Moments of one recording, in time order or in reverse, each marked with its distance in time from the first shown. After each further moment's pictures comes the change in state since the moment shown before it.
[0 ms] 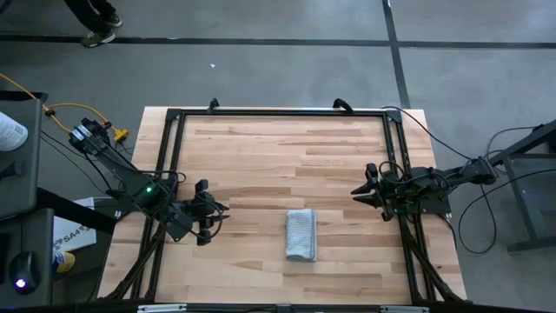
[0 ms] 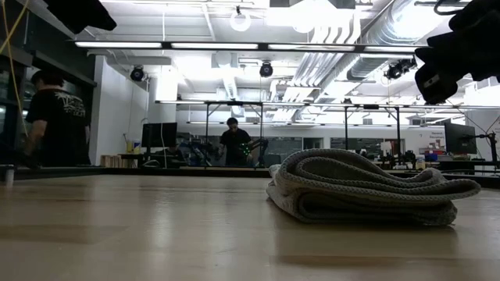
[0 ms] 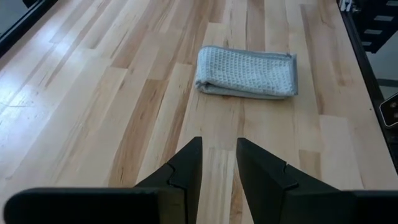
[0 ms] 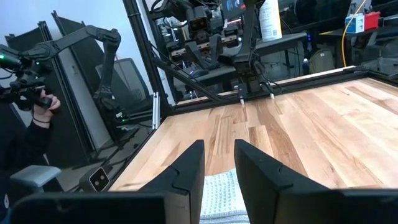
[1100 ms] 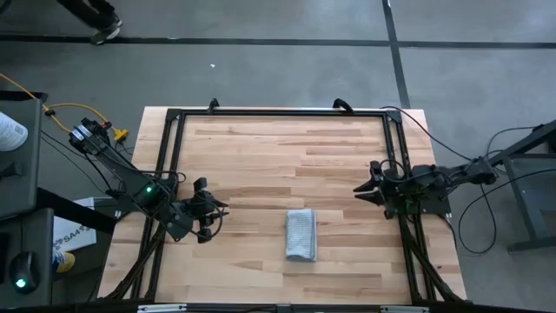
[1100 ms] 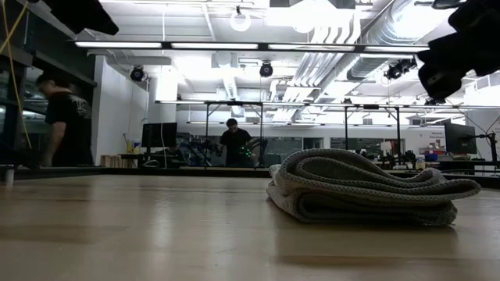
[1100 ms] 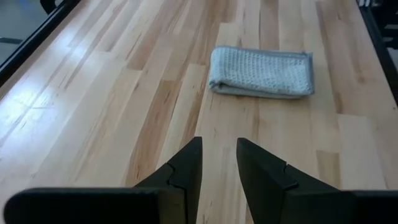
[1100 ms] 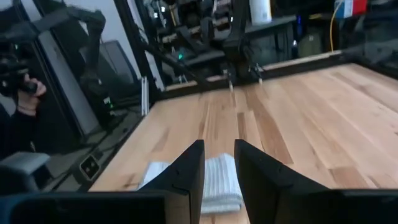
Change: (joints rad) left arm 0.000 0.000 0.000 -0.033 -0.045 0.007; right arm 0.000 0.000 0.103 -0.194 0.023 0.000
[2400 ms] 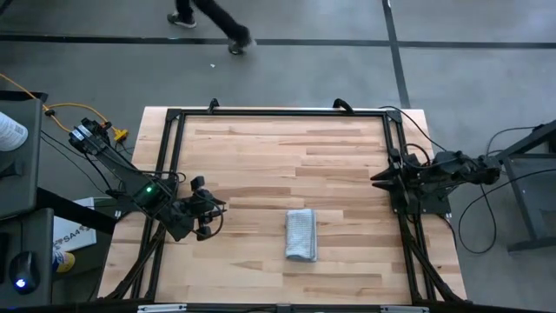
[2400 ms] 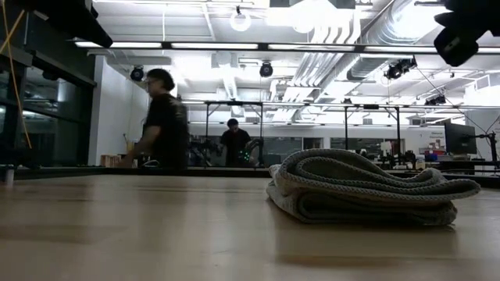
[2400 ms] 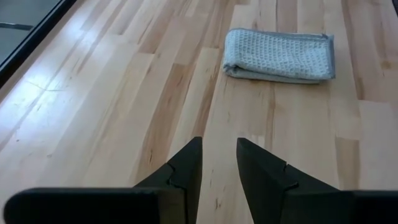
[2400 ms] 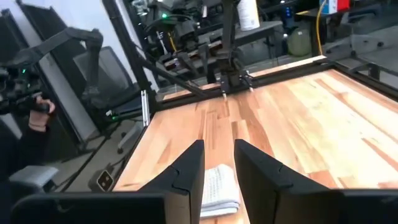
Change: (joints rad) left arm 0.000 0.000 0.000 -0.090 -0.007 -0.059; right arm 0.000 -0.001 0.314 -0.337 0.037 0.047
